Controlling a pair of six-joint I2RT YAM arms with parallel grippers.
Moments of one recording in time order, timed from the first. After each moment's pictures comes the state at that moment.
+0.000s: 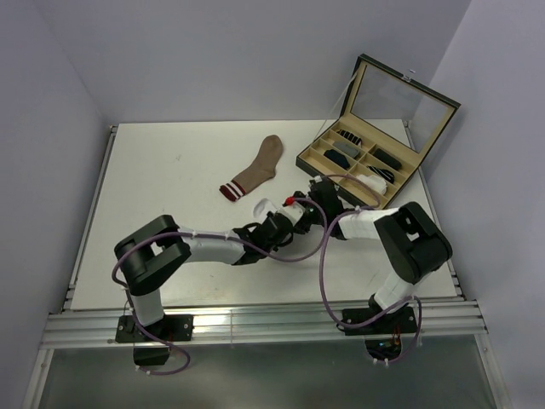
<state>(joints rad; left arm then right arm) -1.08 1.82 0.93 0.16 -0.54 -0.08 0.48 1.67 0.66 0.31 -0.41 1.03</state>
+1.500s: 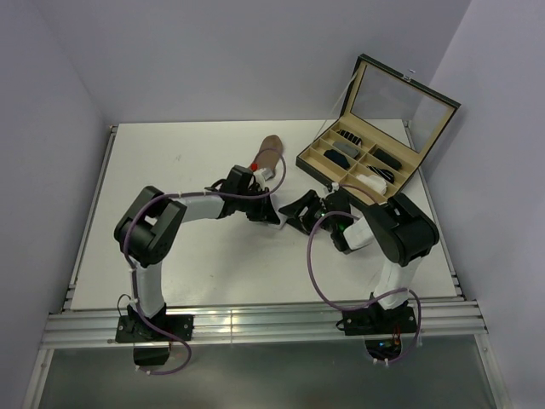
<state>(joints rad) -0.61 1.95 1.10 0.06 0.52 -0.52 0.38 1.81 0.46 0.91 -0.39 1.22</state>
